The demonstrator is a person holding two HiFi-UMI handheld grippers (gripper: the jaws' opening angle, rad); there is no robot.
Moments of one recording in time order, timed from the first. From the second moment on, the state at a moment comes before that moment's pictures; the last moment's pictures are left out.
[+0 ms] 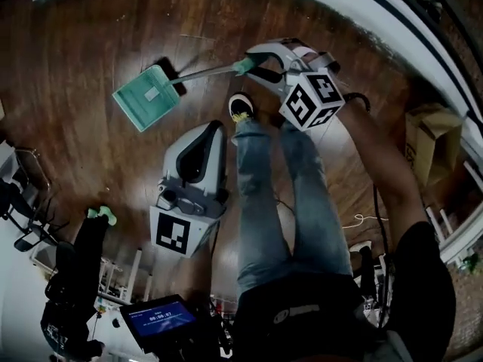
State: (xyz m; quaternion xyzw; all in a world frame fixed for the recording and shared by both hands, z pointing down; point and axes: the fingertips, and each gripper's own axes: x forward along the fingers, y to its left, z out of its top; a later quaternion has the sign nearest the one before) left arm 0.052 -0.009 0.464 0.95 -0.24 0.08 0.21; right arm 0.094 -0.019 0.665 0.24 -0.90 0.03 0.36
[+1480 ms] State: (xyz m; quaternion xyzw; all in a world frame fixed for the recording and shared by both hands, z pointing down) left arm -0.313 -0.066 0.325 0.83 -0.53 -0.03 0.16; right arm -0.289 -0.106 0.501 0.00 -0.94 -0.05 0.35
